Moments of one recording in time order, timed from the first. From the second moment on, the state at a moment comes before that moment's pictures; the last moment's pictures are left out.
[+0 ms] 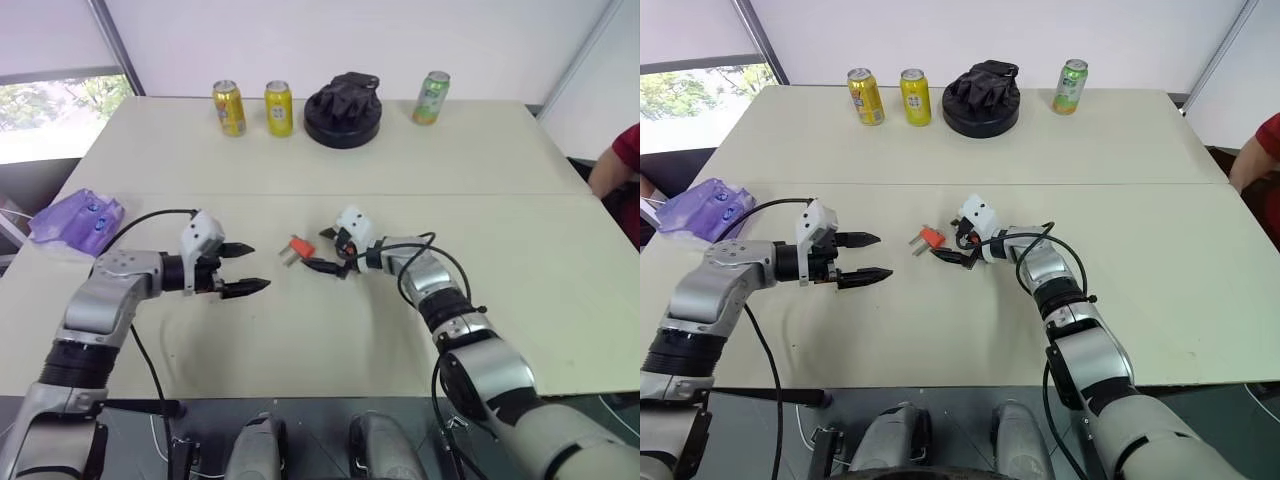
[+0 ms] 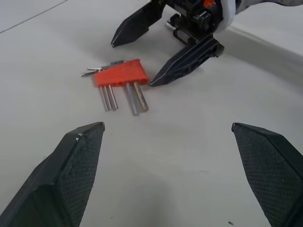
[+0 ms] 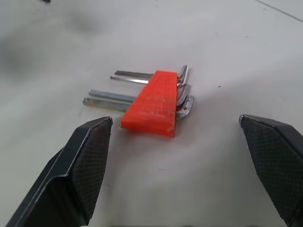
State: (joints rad) left arm -0.43 0.70 -0.03 0.06 -0.38 0.48 -1.13; right arm -0.82 -0.16 0.13 0.76 0.01 0.13 0.89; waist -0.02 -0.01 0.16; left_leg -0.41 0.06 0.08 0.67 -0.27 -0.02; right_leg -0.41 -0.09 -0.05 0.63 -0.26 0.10
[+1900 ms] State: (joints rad) left arm -1.12 0.48 0.02 0.71 -0.48 0.54 -1.38; right arm -1.11 -0.60 0.29 0.70 -0.43 -1.03 0.42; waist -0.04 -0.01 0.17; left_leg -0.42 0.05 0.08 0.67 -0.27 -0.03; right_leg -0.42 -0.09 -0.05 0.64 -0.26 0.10
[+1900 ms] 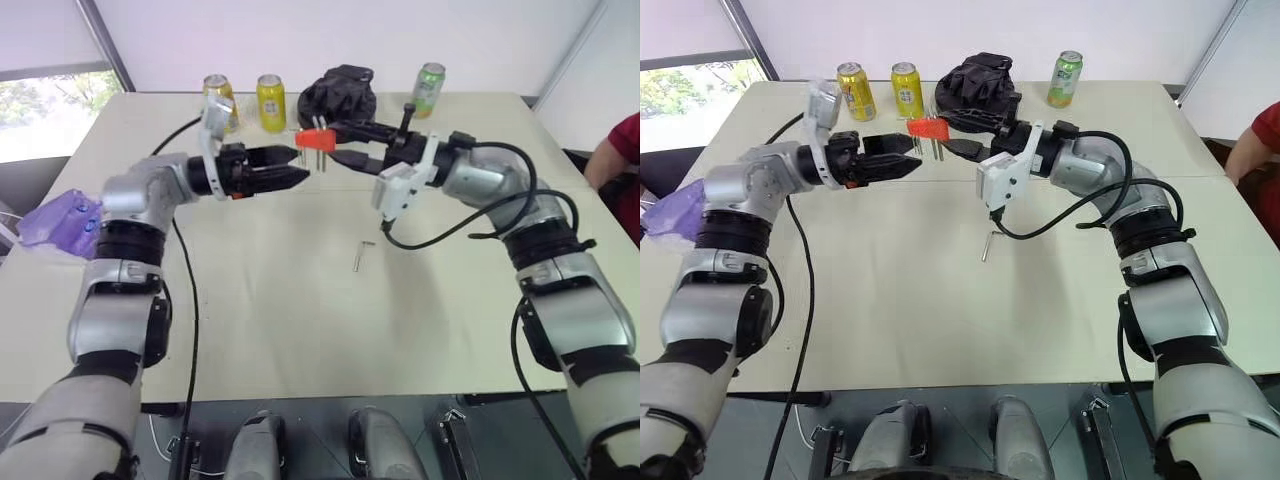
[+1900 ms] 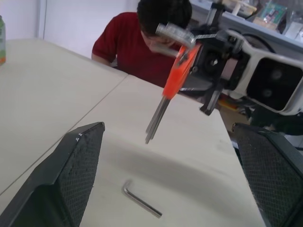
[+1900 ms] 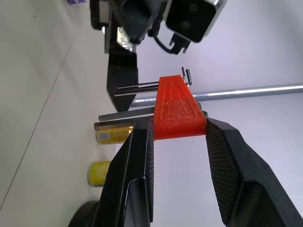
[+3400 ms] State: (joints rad) left arm -1.20 0.43 0.02 0.79 -0.38 0.48 -1.49; right arm -0.96 -0.60 0.29 0.51 -0.41 -0.91 0.42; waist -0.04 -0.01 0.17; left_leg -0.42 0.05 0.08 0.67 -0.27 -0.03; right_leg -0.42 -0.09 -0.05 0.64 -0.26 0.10
